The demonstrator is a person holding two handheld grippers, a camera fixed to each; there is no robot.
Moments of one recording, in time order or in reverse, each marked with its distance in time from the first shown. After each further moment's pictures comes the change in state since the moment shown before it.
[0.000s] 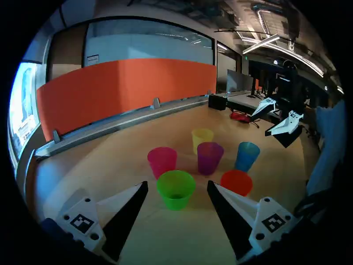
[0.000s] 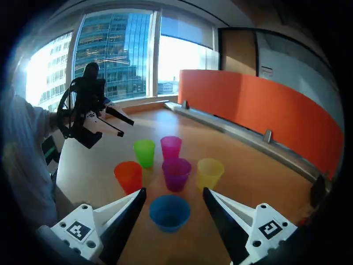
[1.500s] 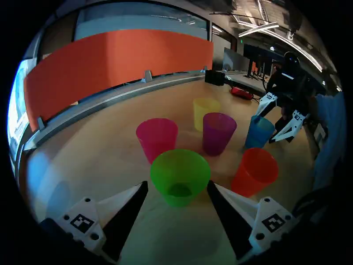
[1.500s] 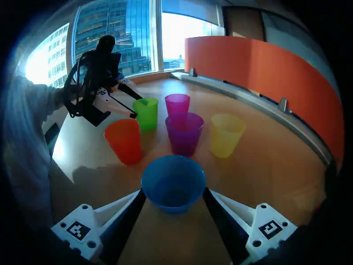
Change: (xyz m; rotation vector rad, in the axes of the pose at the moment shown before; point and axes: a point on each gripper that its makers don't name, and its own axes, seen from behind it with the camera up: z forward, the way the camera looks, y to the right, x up) left arm -0.052 -0.006 0.066 -0.066 -0.157 0.016; right arm -0.092 -0.002 0.047 0.075 -0.175 0.030
